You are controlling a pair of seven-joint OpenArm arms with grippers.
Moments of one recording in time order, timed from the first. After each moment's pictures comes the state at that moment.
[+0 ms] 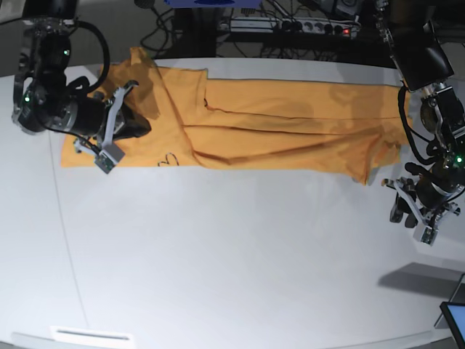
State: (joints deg) left arm -9.8 -28.2 -23.7 89.2 -19.2 -40.6 53.0; right arm -10.3 13.6 9.8 108.5 49.5 41.0 -77.6
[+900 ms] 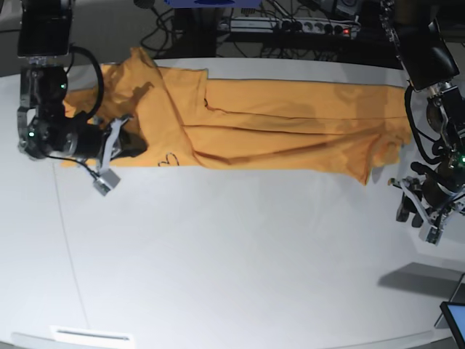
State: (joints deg) left arm -9.5 -29.9 -23.8 89.3 -19.3 -40.6 53.0; right arm -0.5 17.2 3.7 87.9 49.0 41.0 -70.0
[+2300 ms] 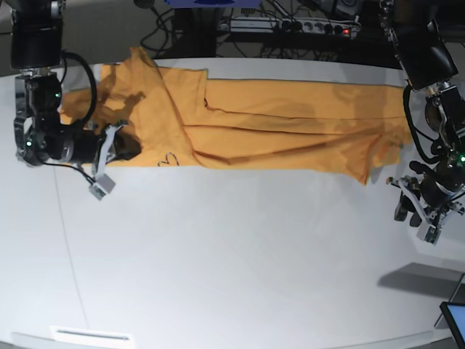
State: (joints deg) left arm -9.3 -29.7 -23.8 89.3 -19.2 -40.6 53.0; right arm 2.4 19.3 2.4 82.6 49.5 41.0 -69.2
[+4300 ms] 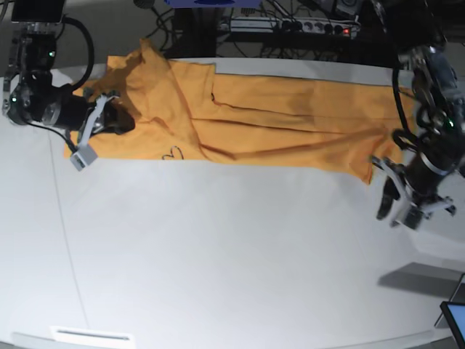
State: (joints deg) left arm 2.4 -26.2 -24.0 112.6 -20.5 -40.8 51.7; right arm -12.1 17.3 13.6 97.9 57.1 35.6 -73.4
